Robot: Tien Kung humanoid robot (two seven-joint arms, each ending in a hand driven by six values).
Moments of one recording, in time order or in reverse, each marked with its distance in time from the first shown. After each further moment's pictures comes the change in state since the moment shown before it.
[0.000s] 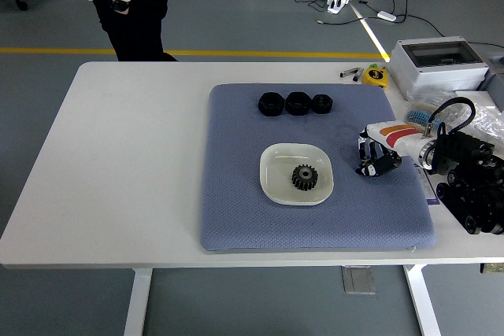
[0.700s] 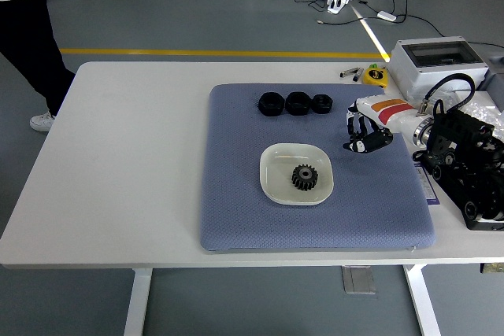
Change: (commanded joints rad) left arm 0.005 0.003 -0.011 0.000 0.017 -0.001 0.004; right arm 0.015 -0.025 0.115 0.150 -0.069 -0.004 0.011
